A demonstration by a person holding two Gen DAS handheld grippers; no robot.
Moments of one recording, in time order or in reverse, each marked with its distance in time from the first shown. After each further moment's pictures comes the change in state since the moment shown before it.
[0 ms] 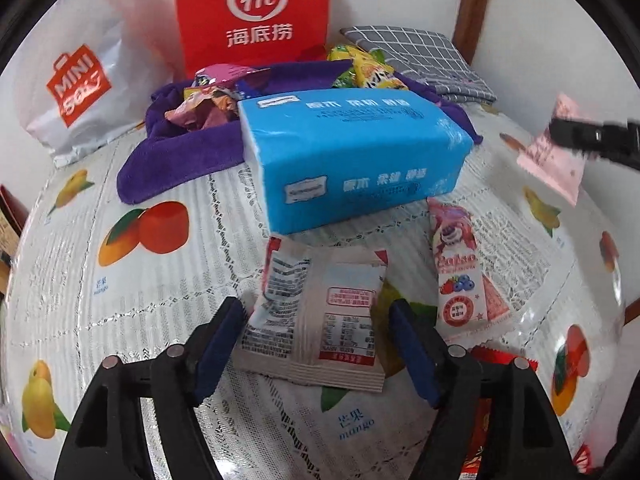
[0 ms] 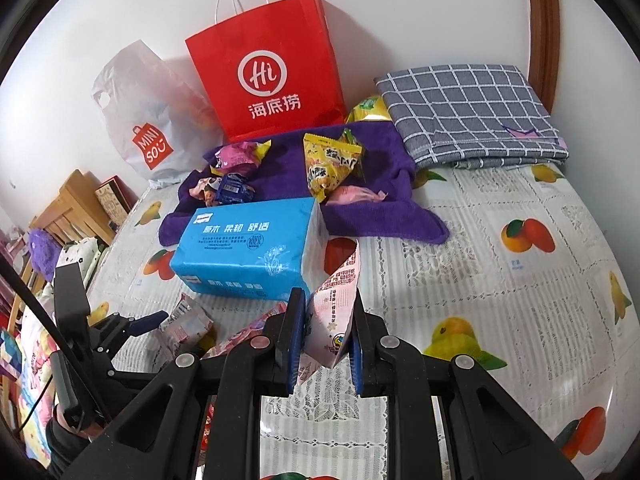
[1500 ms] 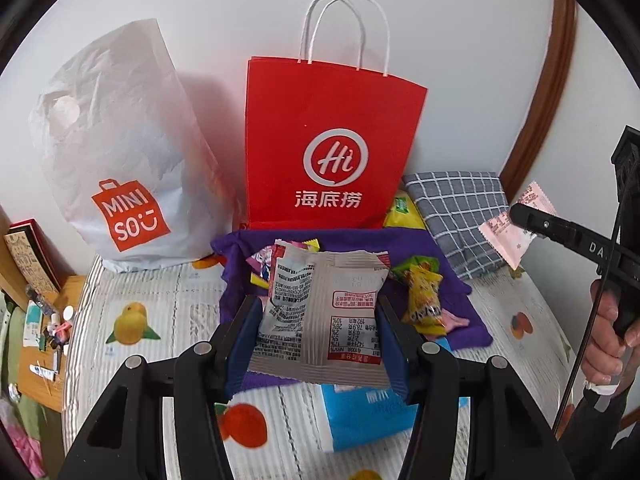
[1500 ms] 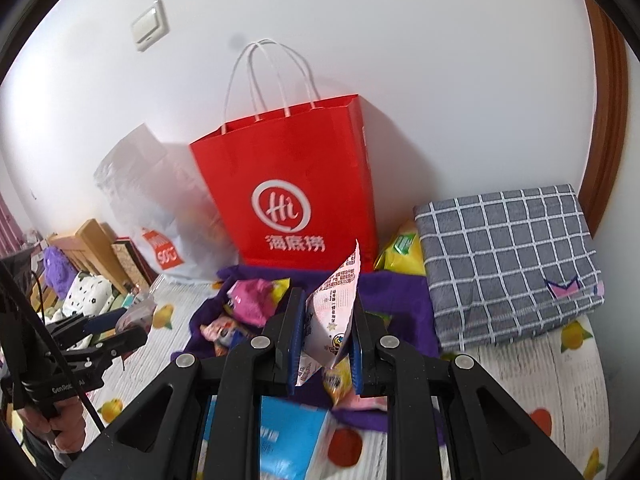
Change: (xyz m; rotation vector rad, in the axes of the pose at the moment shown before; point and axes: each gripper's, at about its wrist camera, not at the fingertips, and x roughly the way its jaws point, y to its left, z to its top) left arm -0.065 0.066 0.174 -0.189 -0.195 0.047; right arm 0.028 0.005 0.188 -0.090 -0.173 0.101
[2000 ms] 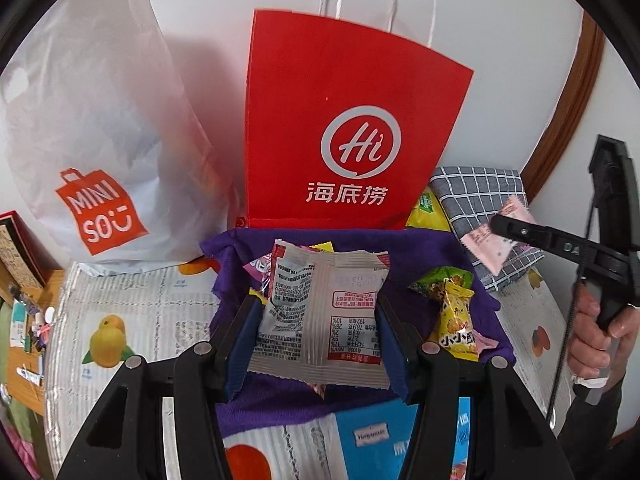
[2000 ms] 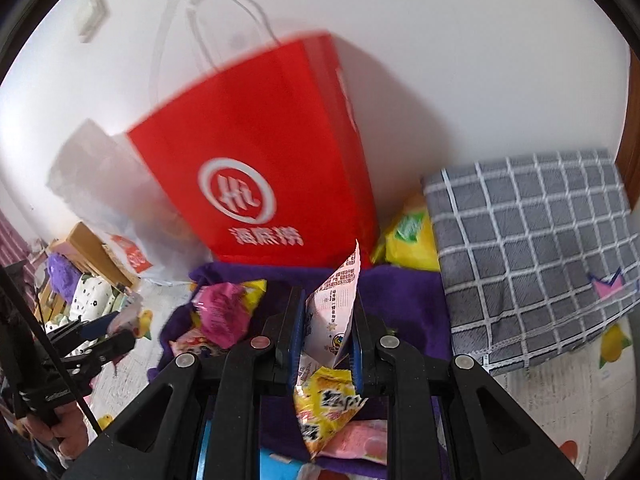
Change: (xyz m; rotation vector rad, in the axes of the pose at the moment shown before) left arm 0.068 0.017 0.018 -0.030 0.067 -0.015; right arm 0.102 -0.041 0.013 0.071 0.150 0.035
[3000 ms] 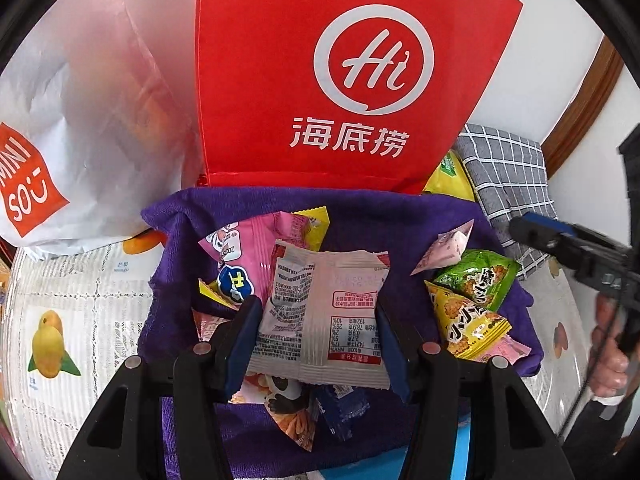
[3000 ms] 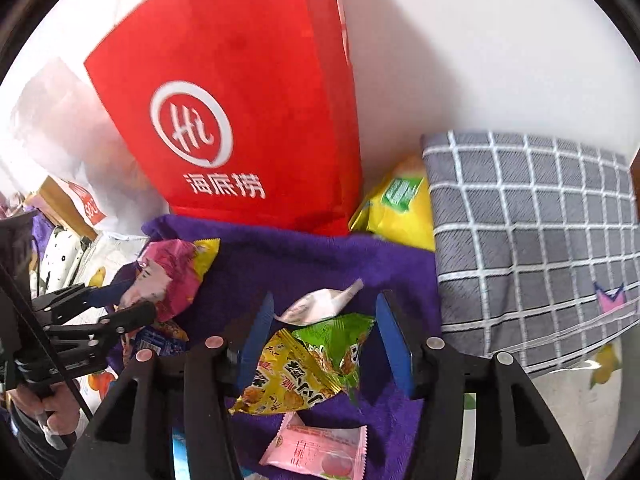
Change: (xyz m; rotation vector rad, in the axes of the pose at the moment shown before) left arm 0.086 -0.007 -0.004 -0.014 0.137 -0.020; right arm 0.031 -0.001 -0.012 -0.131 0.090 -0.087
